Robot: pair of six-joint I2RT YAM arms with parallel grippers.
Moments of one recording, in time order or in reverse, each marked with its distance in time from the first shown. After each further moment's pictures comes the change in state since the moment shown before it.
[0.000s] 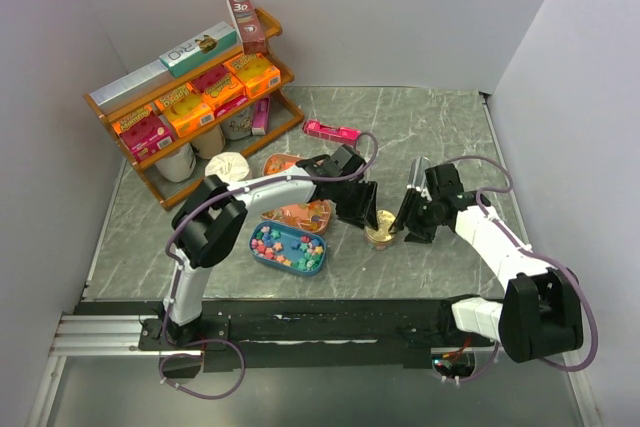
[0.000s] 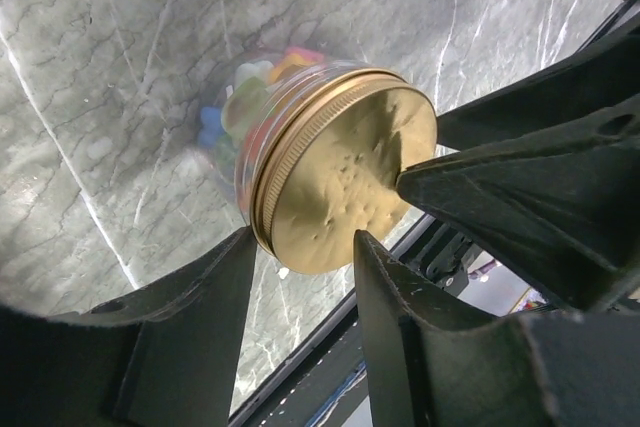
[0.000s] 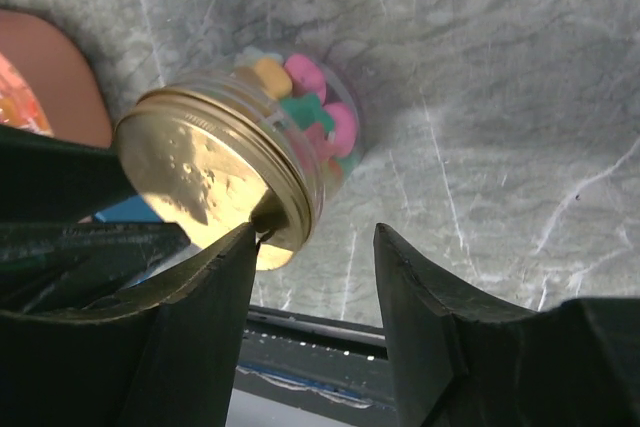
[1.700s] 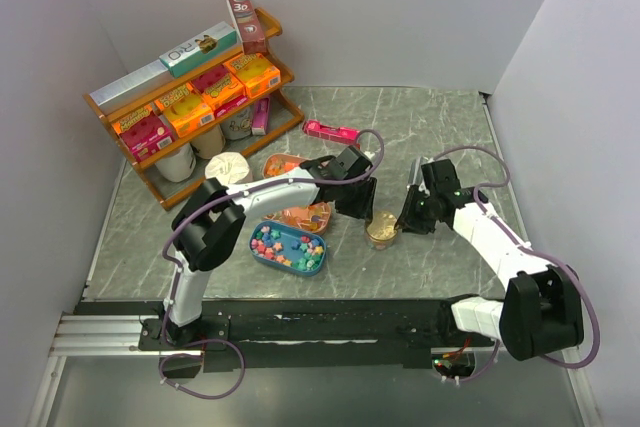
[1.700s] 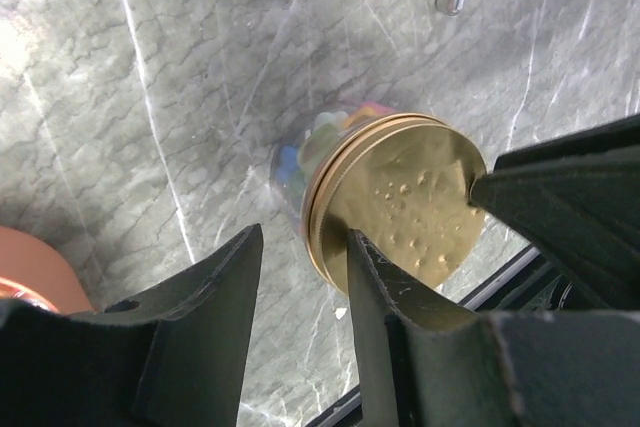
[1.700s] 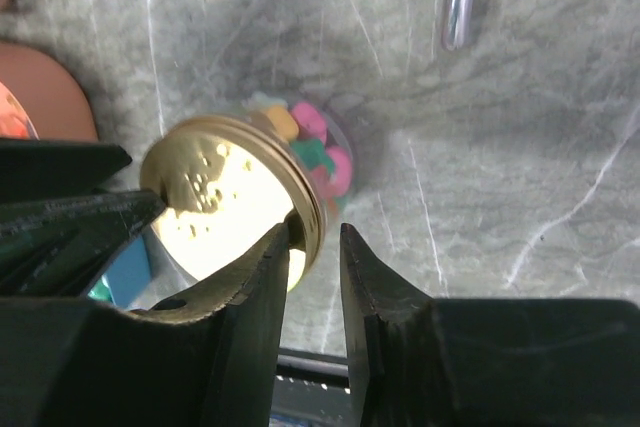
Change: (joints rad) left arm -0.036 -0.013 0.035 -0.041 -0.269 0.051; right arm 0.032 0.022 0.035 0.034 0.097 -0.054
